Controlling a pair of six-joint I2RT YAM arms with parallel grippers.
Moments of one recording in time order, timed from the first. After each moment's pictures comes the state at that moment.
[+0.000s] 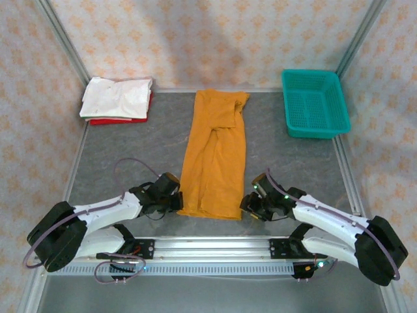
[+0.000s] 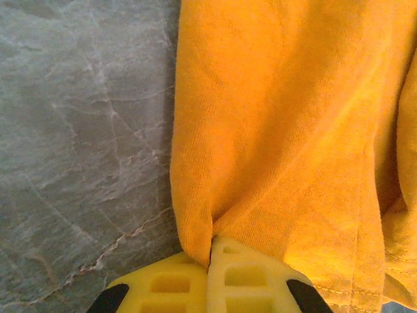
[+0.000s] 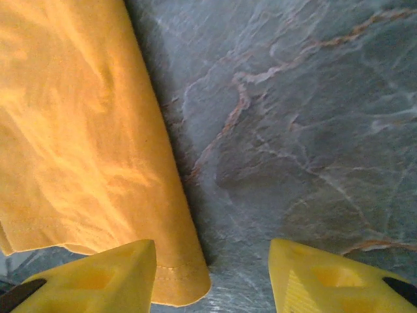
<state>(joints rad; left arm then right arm) -0.71 1.19 0.41 -0.32 0.10 -0.85 0.72 1.00 0.41 -0.53 -0.25 1.17</state>
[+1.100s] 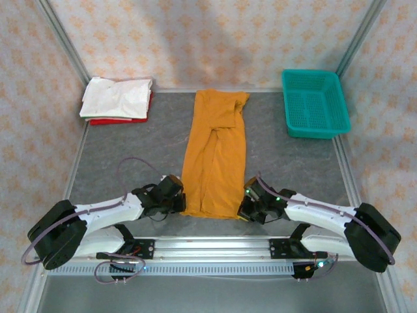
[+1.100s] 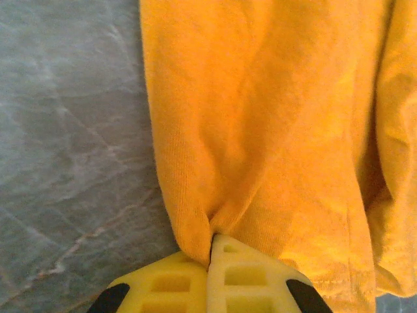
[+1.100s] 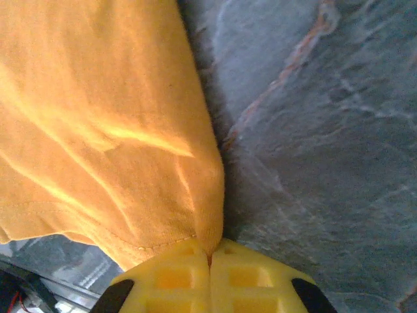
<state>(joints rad) -0.78 1.18 0.41 -0.29 0.06 -0.86 0.82 1.11 0.40 -0.40 -0.29 1.26</state>
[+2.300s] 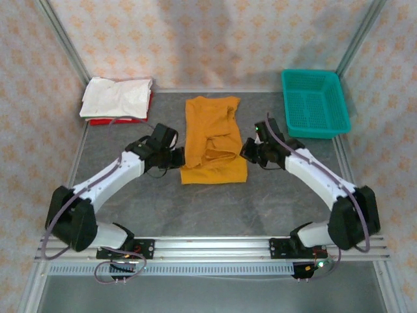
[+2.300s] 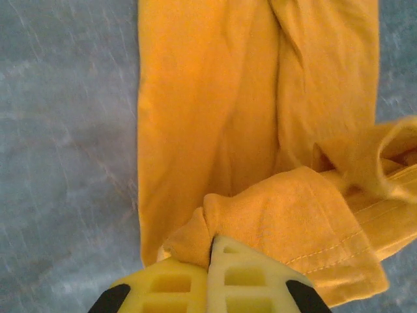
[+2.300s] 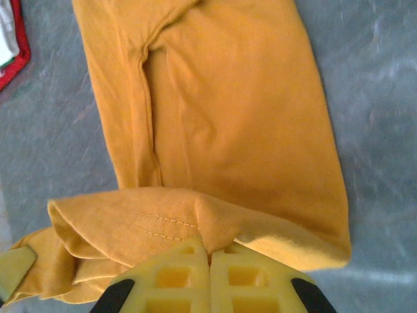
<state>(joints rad) -0.43 1.41 1.03 -0.64 0.14 -0.60 0.43 1.40 1.04 -0.56 -0.23 0.80</state>
